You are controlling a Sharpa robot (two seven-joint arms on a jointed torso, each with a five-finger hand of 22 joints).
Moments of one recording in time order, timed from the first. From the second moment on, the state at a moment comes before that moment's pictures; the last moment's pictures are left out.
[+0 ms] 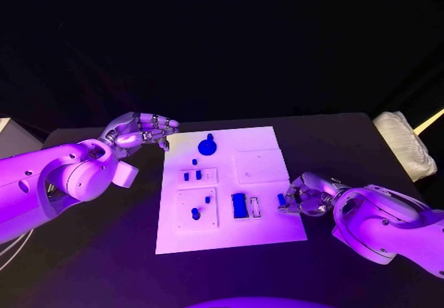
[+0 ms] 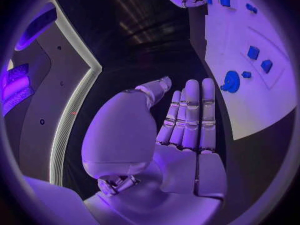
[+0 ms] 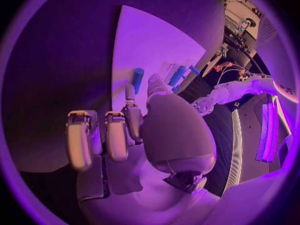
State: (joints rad) left arm 1.26 -0.99 -0.05 1.55 -0.22 -0.13 0.30; left_hand 1.37 -0.18 0.55 0.04 0.08 0.84 0.21 0.29 0.22 0.85 0.15 0.53 0.09 1.01 0.07 1.07 0.43 0.17 0.85 0.17 0.91 0.69; right arm 1.16 -1.14 -0.19 1.92 -1.34 -0.42 -0.48; right_hand 1.36 -0.10 -0.05 0.29 0.13 1.01 0.08 0.37 0.44 1.43 0.01 1.27 1.31 1.47 -0.06 1.49 1.31 0.02 1.47 0.05 1.51 1.31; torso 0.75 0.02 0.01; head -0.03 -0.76
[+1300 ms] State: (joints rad) left arm 1.26 -1.00 -0.05 1.55 -0.22 -0.14 0.28; left_hand 1.36 -0.18 0.55 0.04 0.08 0.84 0.21 0.29 0.22 0.85 0.15 0.53 0.09 1.01 0.07 1.07 0.43 0.17 0.85 0.17 0.91 0.69; right arm 1.12 -1.05 -0.18 1.87 -1.62 -0.45 -0.52; right_hand 1.48 -0.19 0.30 0.31 0.32 1.03 0.07 0.37 0.42 1.42 0.00 1.24 1.30 1.47 -0.07 1.49 1.31 0.02 1.47 0.04 1.50 1.31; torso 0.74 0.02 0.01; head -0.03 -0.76
